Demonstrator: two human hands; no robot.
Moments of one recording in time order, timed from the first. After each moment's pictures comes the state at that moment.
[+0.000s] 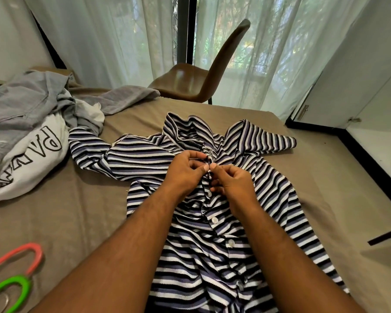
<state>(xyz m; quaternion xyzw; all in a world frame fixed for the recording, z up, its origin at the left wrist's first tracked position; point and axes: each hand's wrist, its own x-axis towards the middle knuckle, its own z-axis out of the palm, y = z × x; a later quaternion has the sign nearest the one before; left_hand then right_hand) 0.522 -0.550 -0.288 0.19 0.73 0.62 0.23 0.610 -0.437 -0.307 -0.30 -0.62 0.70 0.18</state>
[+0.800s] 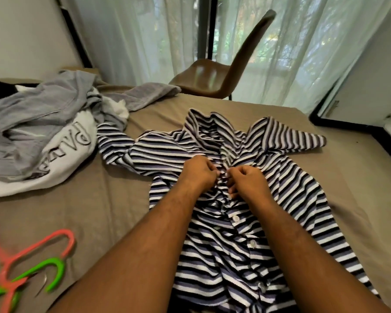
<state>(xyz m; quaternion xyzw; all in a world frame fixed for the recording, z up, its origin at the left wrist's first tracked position) 0.506 -0.560 -0.296 0.18 0.90 0.36 0.18 0.592 -0.445 -0.312 -0.33 -0.74 0.57 0.10</state>
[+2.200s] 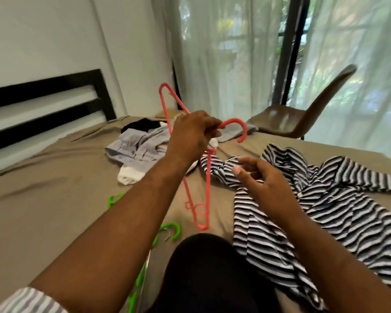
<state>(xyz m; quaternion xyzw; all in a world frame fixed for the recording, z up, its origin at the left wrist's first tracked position) 0.520 -0.778 -0.111 0.32 0.86 0.25 -0.30 0.642 -0.606 -0.189 0.03 -0.80 0.57 0.21</state>
